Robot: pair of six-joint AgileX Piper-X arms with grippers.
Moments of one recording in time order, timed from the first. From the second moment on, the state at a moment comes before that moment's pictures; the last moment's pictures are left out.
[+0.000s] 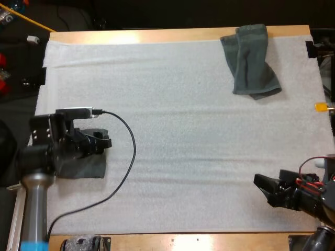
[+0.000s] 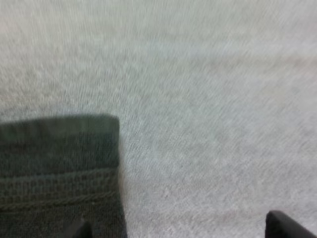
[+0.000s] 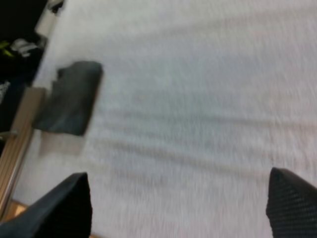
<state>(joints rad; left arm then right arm) 0.11 0.96 -0.88 1.01 0.28 -1.77 0.90 0.53 -0.92 1.09 0.14 -1.12</state>
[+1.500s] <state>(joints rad) -0.02 0.67 -0.88 1.17 0.20 -1.72 0.10 0.56 -0.93 1.15 0.08 -1.71</state>
